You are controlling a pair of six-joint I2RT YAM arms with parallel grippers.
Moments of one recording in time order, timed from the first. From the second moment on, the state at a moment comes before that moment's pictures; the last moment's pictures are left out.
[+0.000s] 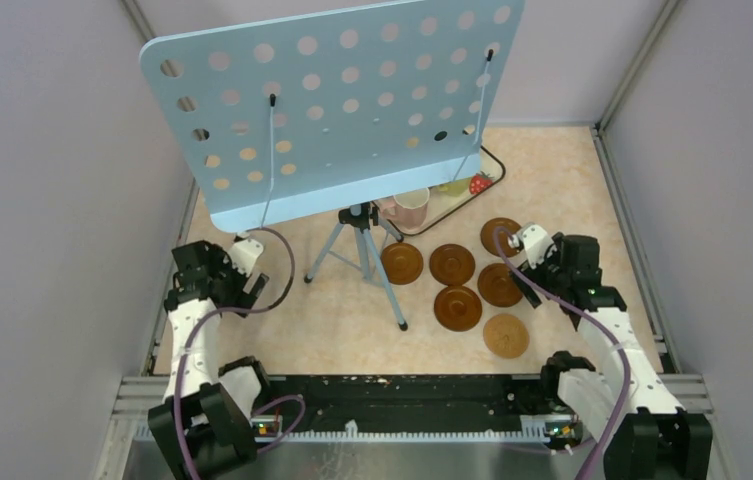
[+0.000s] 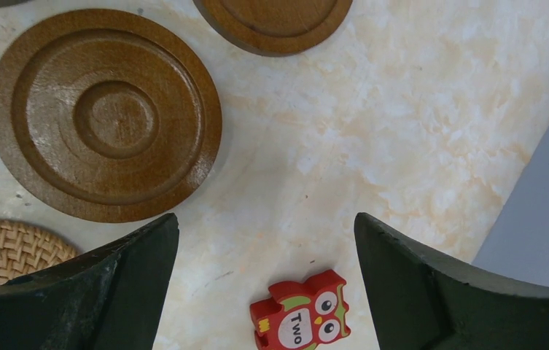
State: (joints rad) left arm 0.38 0.93 0.56 -0.57 0.27 0.86; right arm 0.00 0.84 0.46 -0.41 -0.13 -0.68
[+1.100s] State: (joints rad) left arm -0.80 1.04 1.03 -1.09 0.52 0.74; right arm 0.10 0.94 0.51 -0.43 -0.08 -0.62
